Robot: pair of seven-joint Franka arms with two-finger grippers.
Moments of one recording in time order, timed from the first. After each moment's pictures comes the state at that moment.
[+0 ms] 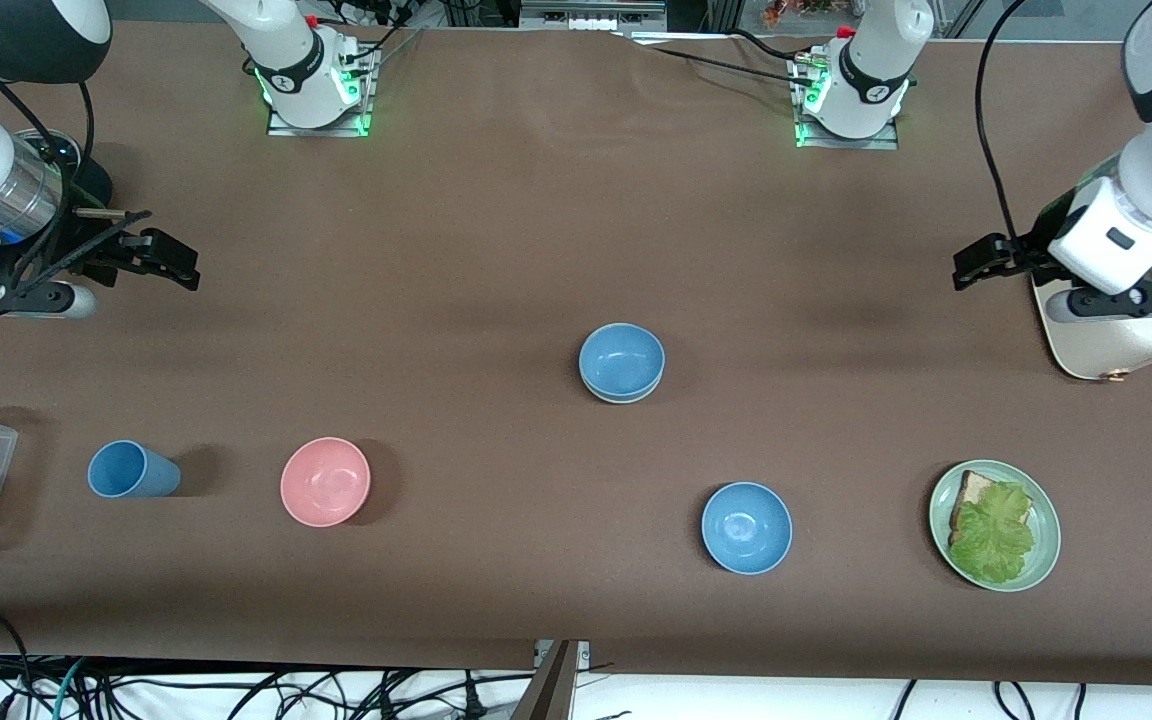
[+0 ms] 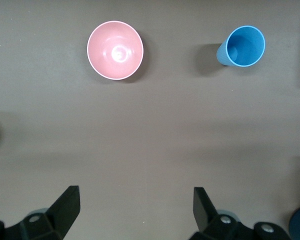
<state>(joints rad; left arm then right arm) -0.06 0.03 0.03 -1.71 -0.03 1.65 -0.15 0.12 0.10 -0.01 -1.58 0.01 1.64 0.16</state>
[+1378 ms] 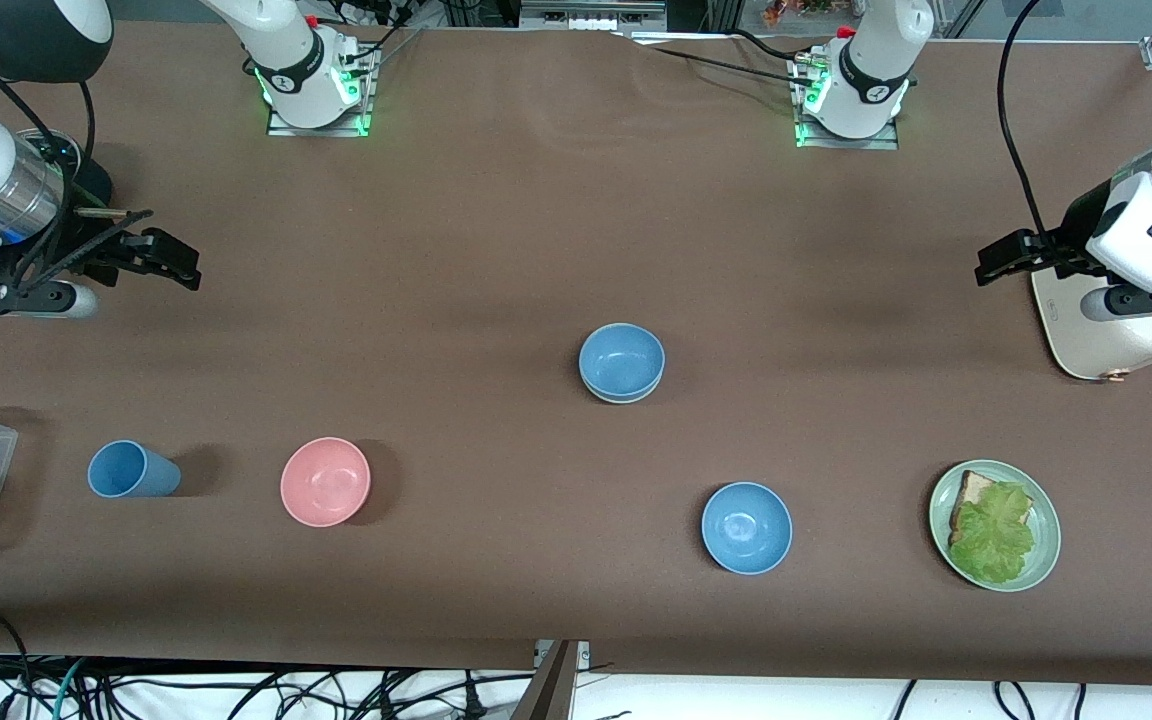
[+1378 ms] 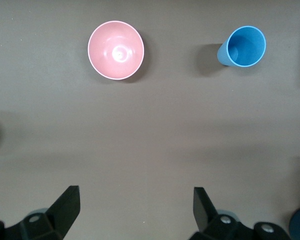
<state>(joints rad) -0.05 0.05 0.03 -1.67 -0.04 1.61 -0.16 0.12 0.10 0.00 -1.58 0.01 1.64 0.16</state>
